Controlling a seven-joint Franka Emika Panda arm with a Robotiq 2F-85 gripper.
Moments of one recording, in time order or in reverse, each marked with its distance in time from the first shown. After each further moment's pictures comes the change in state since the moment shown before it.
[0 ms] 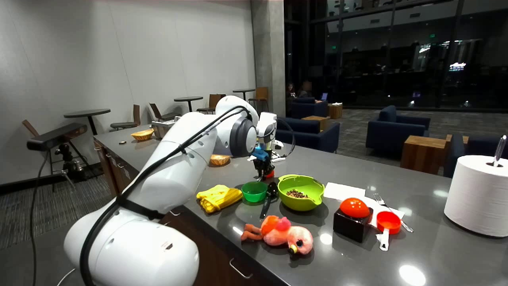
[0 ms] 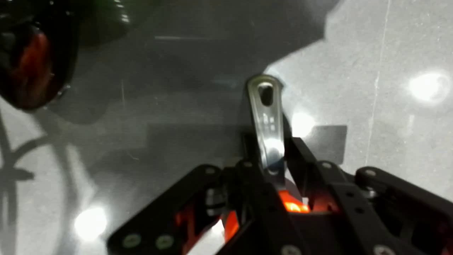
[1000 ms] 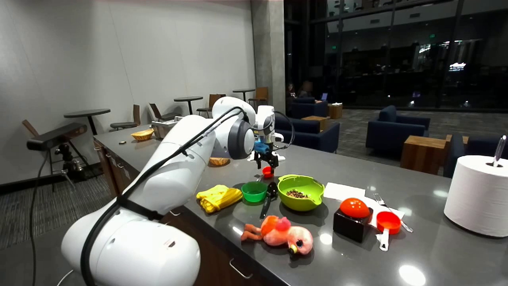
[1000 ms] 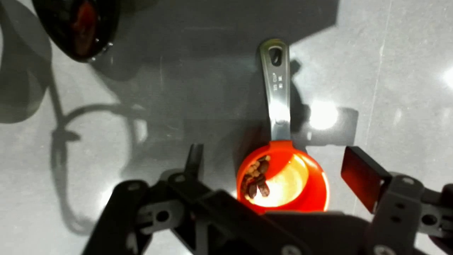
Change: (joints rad) arm 0.046 0.034 -0.057 0.146 -0.063 -0.103 0.033
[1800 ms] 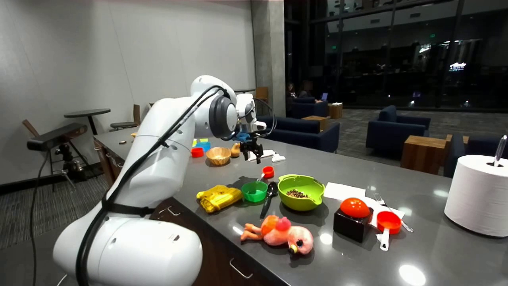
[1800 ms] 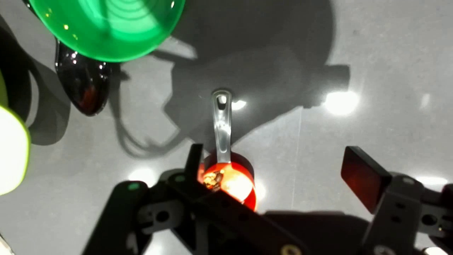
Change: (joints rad) arm 0.125 -0.231 -0.029 -0.257 -0.073 0.048 0.166
